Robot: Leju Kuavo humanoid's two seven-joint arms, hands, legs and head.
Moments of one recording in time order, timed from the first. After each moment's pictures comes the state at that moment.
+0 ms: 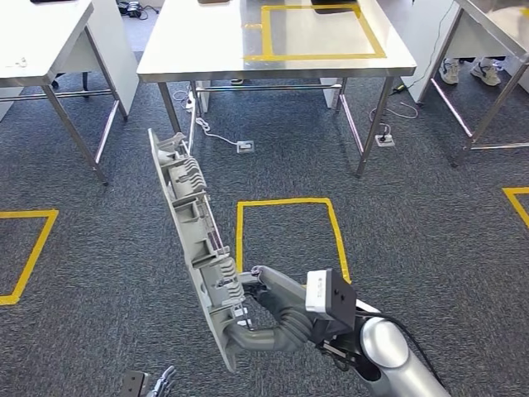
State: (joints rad) left arm -0.03 0.02 -0.62 -0.23 0.63 -0.03 -0.54; right arm -0.14 -0.11 0.54 -1.65 -0.33 0.60 -0.20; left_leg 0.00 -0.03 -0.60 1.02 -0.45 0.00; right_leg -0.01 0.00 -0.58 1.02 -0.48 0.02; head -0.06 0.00
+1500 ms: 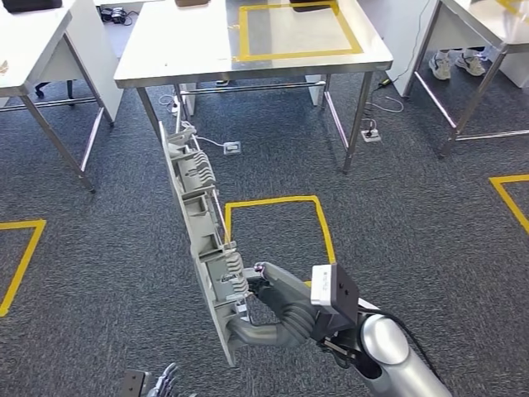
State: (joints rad) left arm -0.04 0.02 -0.61 -0.22 0.62 -0.03 -0.56; right arm -0.14 -0.12 0.54 -1.63 -0.35 0.60 -0.22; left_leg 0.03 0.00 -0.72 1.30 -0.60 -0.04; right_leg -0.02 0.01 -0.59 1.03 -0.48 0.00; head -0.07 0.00
